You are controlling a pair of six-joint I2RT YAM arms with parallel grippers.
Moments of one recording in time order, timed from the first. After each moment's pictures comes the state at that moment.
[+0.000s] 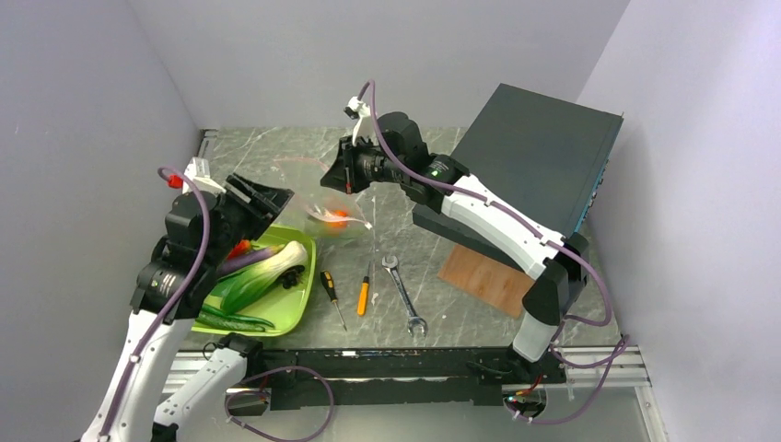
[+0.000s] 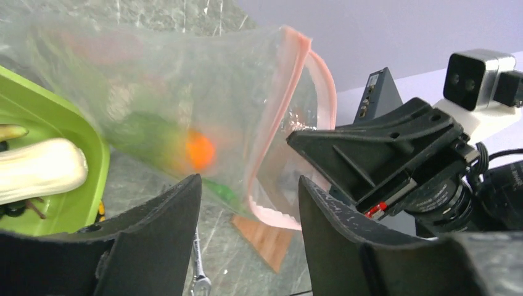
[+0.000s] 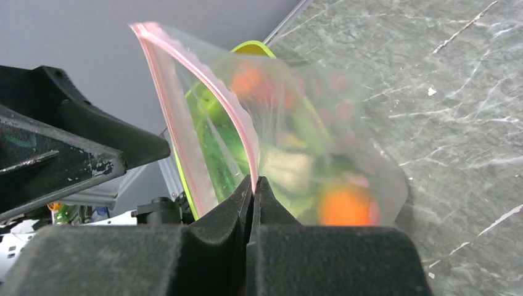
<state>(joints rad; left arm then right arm) -0.31 0.76 1.12 -0.67 -0.02 -1.02 0.82 1.72 1.74 -0.34 -0.34 0.47</state>
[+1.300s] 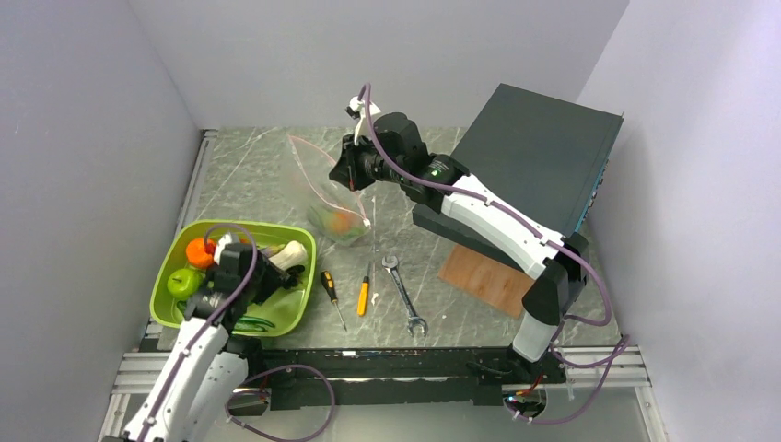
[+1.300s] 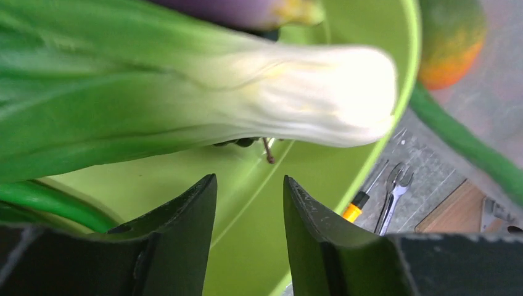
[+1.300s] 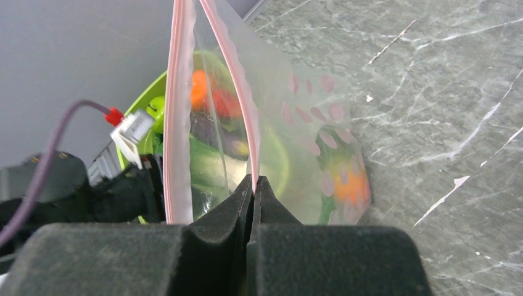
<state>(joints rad) -0.18 0.66 0.57 -0.74 -0.11 -0.89 0.82 1.73 1.75 -0.37 -0.20 0.37</state>
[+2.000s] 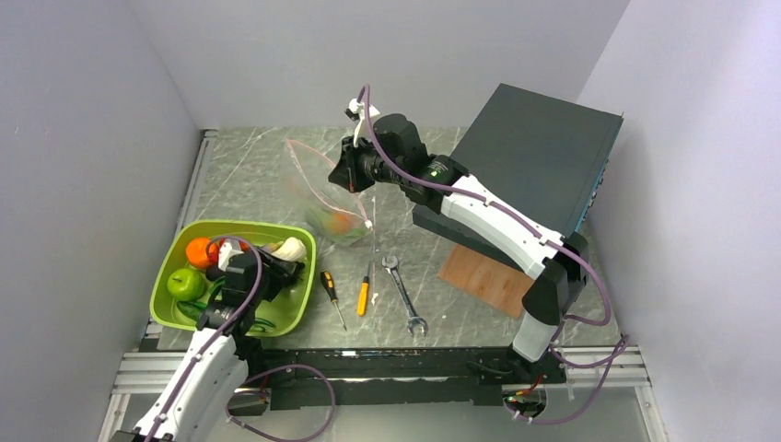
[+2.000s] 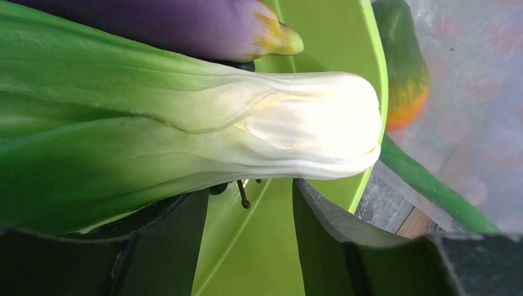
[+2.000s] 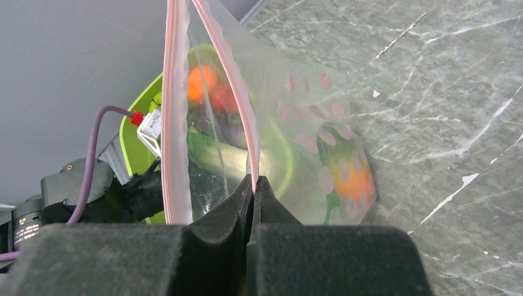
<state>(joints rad) -0.18 0.54 0.23 -0.33 -0.09 -1.05 0.82 1.73 1.74 -0.37 -0.22 0.37</state>
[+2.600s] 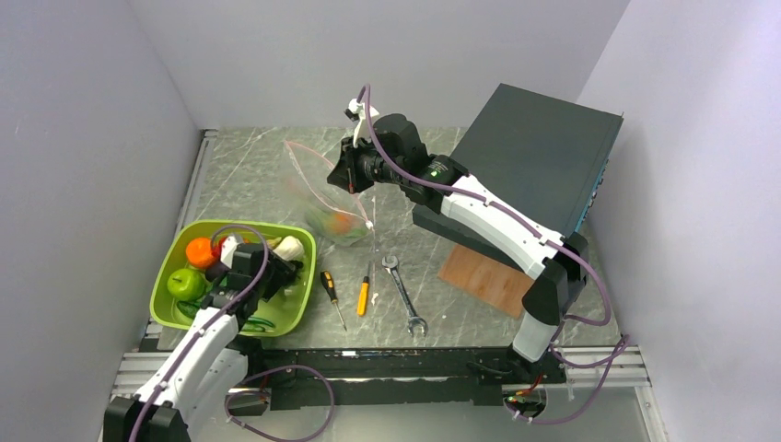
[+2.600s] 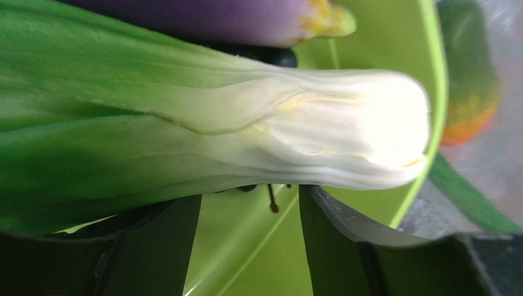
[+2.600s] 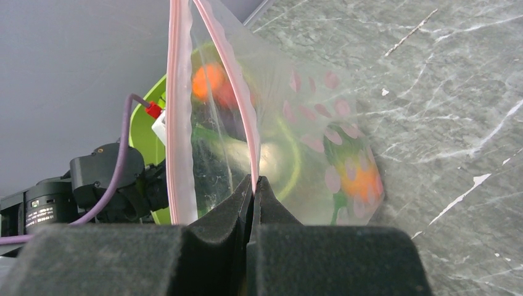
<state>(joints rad) -0.19 0.73 0.31 -0.37 -0.15 -1.03 0.82 1.73 1.74 -0.36 -0.24 0.39</state>
